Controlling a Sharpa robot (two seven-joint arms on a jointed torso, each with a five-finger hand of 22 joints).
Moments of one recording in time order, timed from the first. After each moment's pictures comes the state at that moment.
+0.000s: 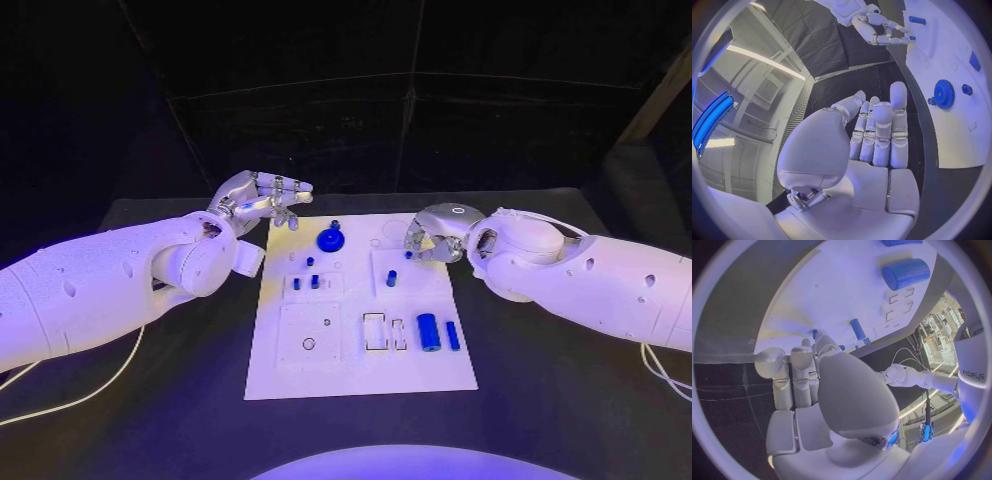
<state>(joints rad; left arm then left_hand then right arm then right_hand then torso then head) 1.22 -0.82 -0.08 1.41 -0.14 -0.26 0.34 1.32 -0.09 0.41 -0.05 0.05 1.08 0.15 0.10 0.10 1.18 0.08 0.14 0.10 1.27 0.00 1.07 0.68 0.16 1.20 0.10 0.62 0.81 1.16 -0.76 -0.02 1.42 -1.69 -0.17 -0.13 1.65 -0.05 0.07 0.25 0.17 1.00 0.16 0.09 0.07 1.07 0.09 0.20 0.15 1.44 0.01 1.01 0.76 0.11 1.32 0.10 1.21 0.90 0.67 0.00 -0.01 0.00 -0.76</state>
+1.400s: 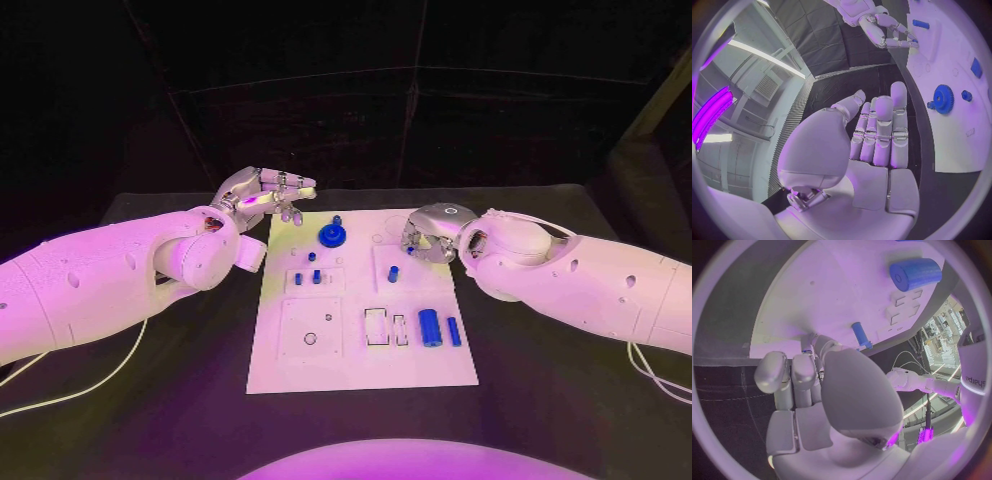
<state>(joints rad) 1.22 -0.81 -0.08 1.40 -0.11 -0.22 0.33 1.32 -0.09 0.39 -0.05 0.05 1.05 0.17 0.10 0.09 1.15 0.10 0.15 0.10 1.22 0.02 1.01 0.60 0.16 1.18 0.11 0.58 0.78 1.14 -0.71 -0.02 1.38 -1.72 -0.19 -0.15 1.60 -0.09 0.40 0.12 0.15 1.13 0.13 0.11 0.08 1.21 0.07 0.18 0.10 1.47 -0.02 1.16 0.95 0.11 1.37 0.08 1.28 1.02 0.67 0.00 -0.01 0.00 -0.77</state>
